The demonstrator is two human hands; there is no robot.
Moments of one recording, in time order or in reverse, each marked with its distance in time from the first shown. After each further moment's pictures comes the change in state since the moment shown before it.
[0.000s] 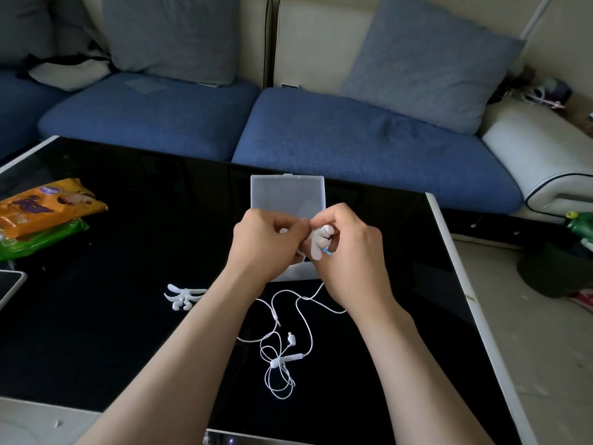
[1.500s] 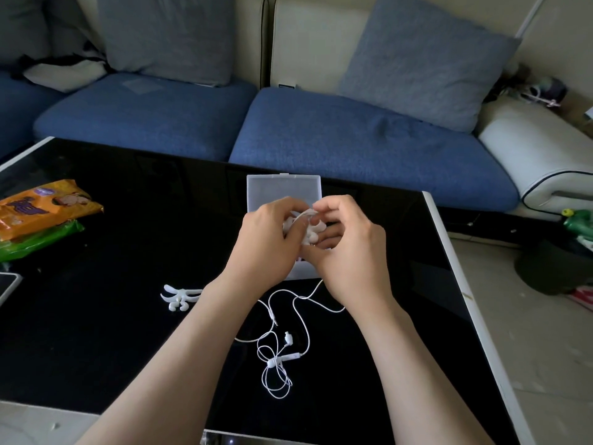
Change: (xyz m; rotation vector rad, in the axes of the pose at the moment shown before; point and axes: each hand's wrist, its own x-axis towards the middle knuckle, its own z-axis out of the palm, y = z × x) left_hand 0.005 -0.006 0.004 0.305 0.028 0.385; right_hand 0.002 -0.005 -0.005 0.146 0.009 0.061
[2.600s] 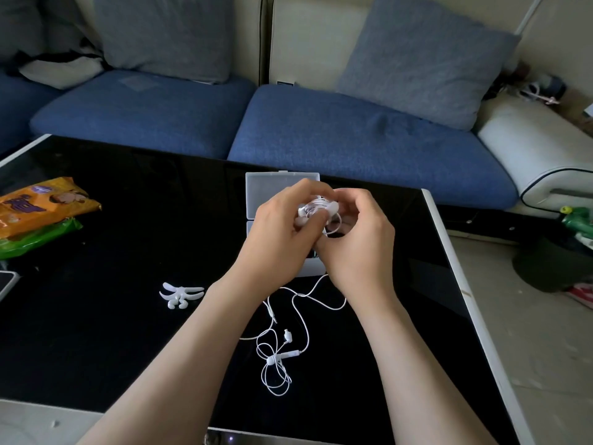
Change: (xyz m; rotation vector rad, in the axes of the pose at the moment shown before) left_hand -0.006 0.022 -0.001 -0.260 -0.047 0.125; right_hand 0.003 -0.003 -0.001 -0.050 0.186 0.048
